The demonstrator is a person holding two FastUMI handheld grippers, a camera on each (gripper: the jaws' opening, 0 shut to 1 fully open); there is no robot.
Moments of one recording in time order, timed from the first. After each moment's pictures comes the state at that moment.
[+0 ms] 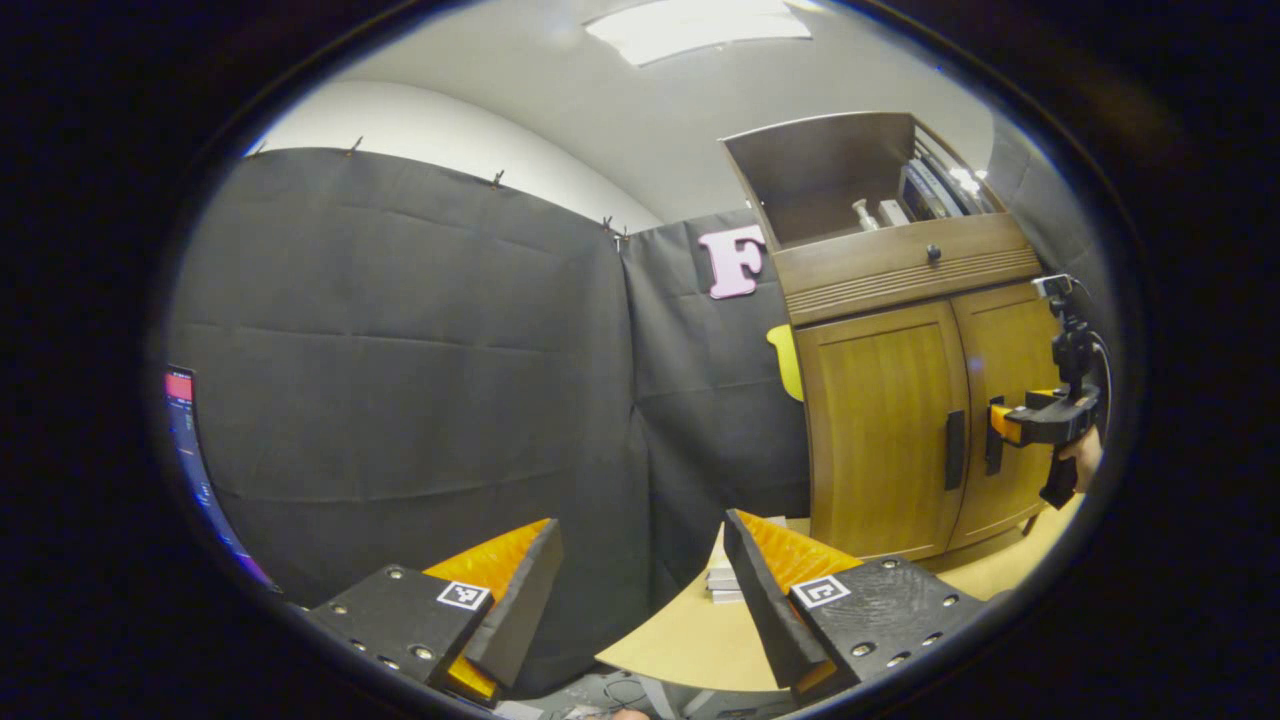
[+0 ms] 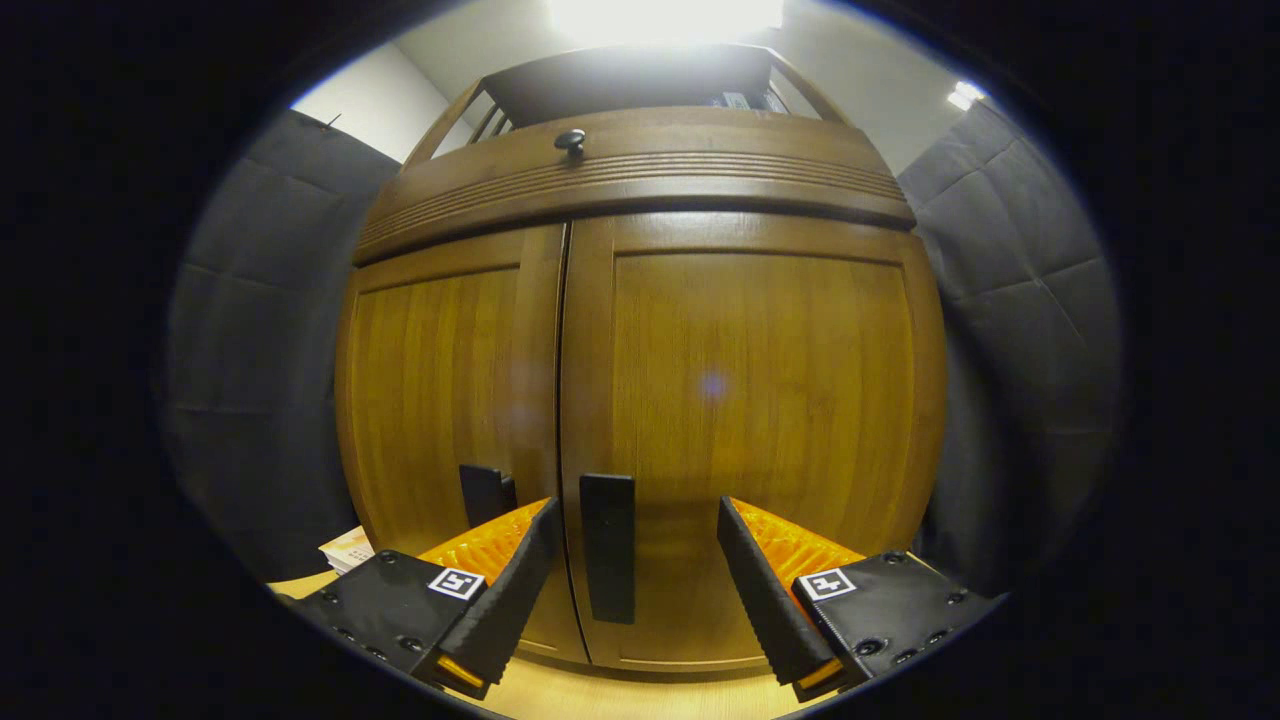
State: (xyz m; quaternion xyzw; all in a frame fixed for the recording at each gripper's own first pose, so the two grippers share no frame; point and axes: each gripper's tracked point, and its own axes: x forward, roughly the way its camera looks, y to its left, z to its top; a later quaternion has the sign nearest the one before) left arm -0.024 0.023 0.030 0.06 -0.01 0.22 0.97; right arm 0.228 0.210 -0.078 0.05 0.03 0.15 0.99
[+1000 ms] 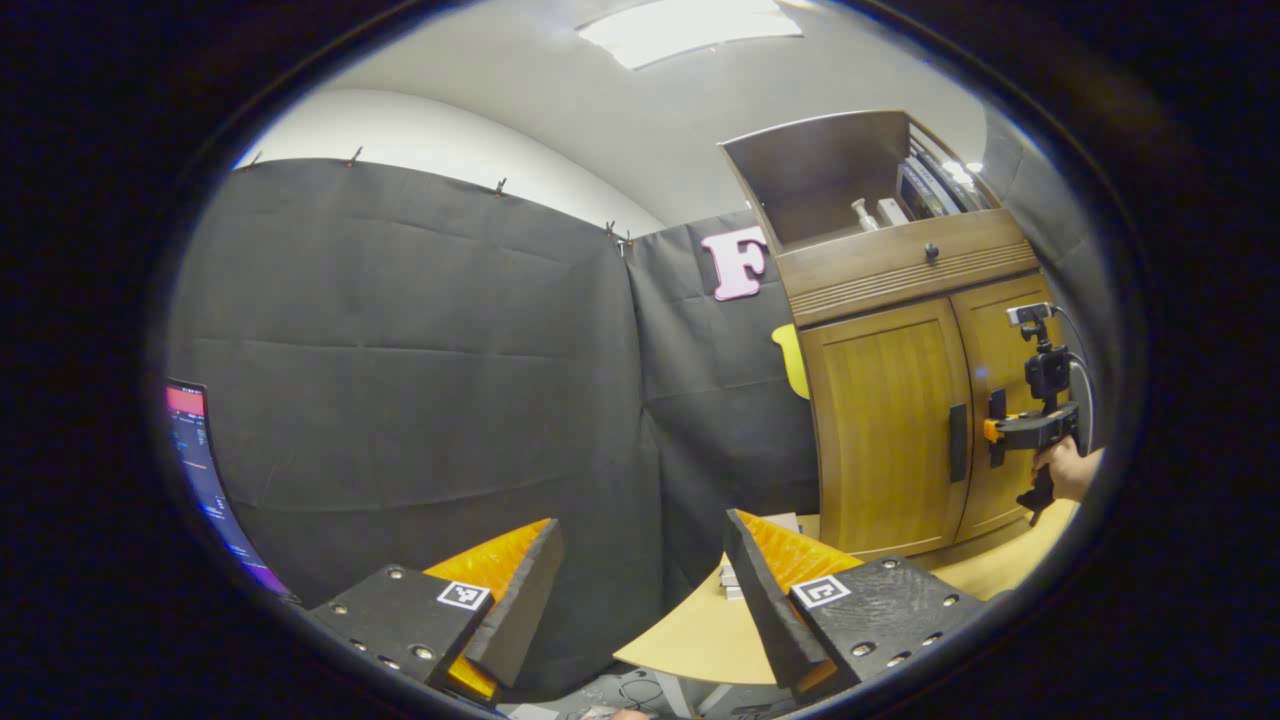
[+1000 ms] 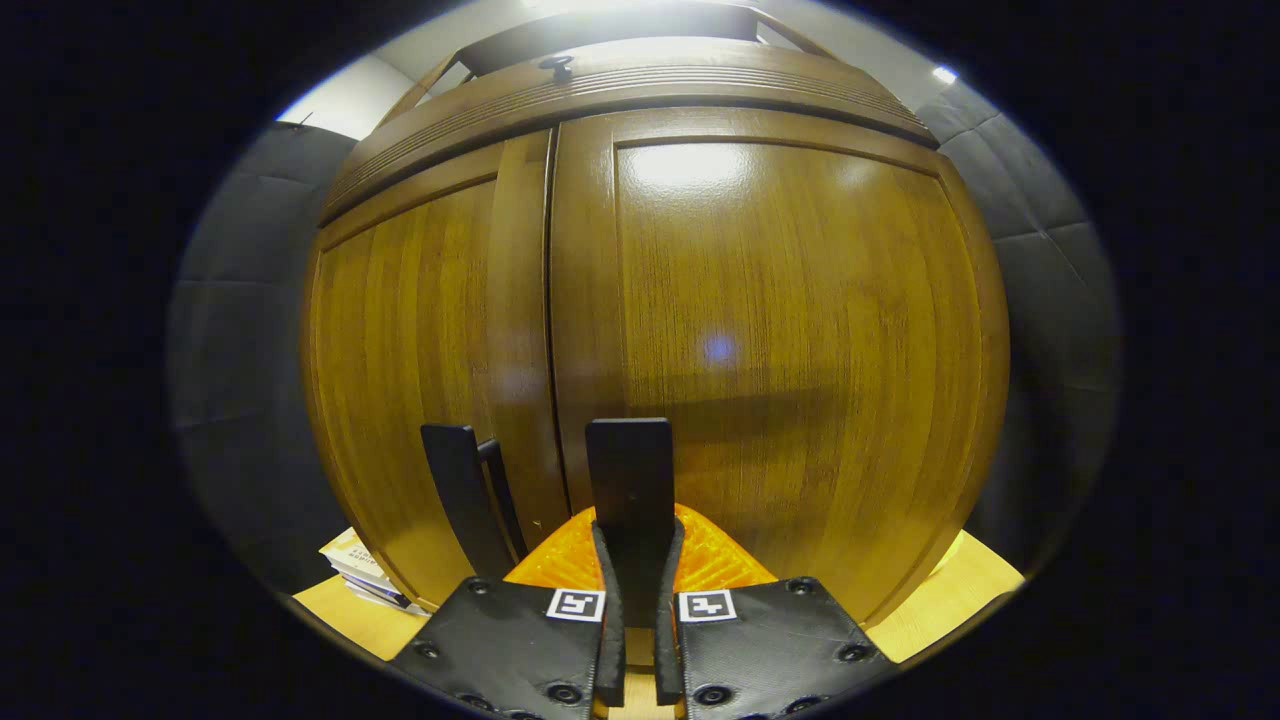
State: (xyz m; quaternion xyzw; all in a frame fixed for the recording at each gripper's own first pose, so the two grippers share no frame) left arm -0.030 0.018 0.035 0.07 -0.02 0.22 0.97; right arm 0.254 0.242 -0.118 0.08 0.09 0.15 0.98
